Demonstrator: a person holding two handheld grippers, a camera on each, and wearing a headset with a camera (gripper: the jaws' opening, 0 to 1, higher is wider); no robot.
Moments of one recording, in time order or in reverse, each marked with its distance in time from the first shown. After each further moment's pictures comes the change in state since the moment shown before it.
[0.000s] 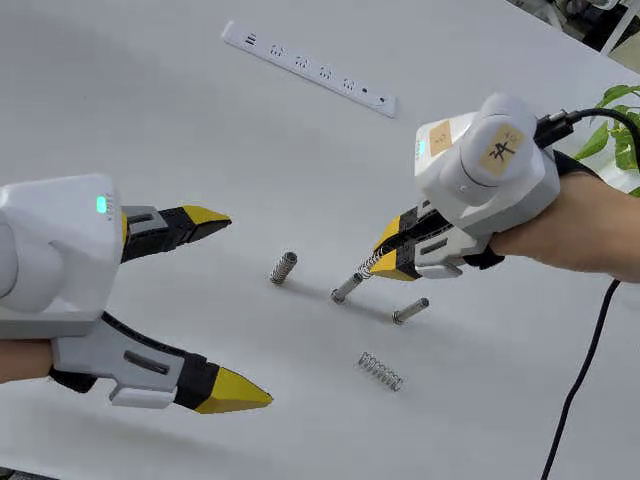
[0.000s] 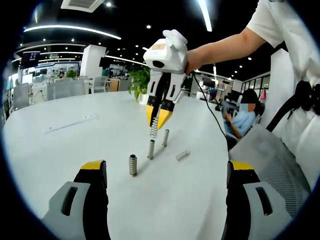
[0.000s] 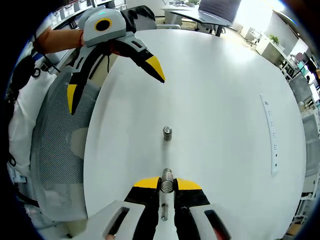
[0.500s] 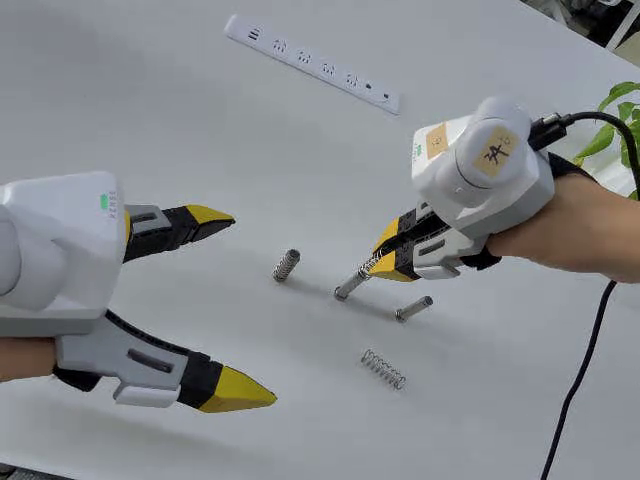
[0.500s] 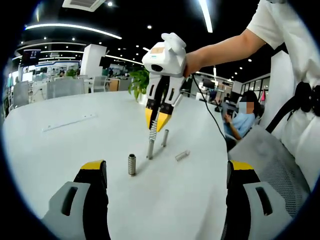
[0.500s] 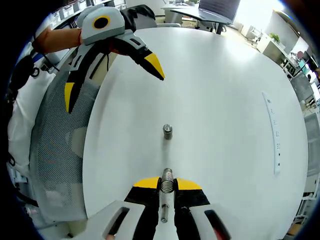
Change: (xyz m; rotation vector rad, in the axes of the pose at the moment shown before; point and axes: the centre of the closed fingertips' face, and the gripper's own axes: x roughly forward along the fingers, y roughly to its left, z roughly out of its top) left arm 0.001 0.000 -0.001 -0.014 -0.005 -0.006; right arm 0.007 -0.001 -0.002 0.002 0.009 0.014
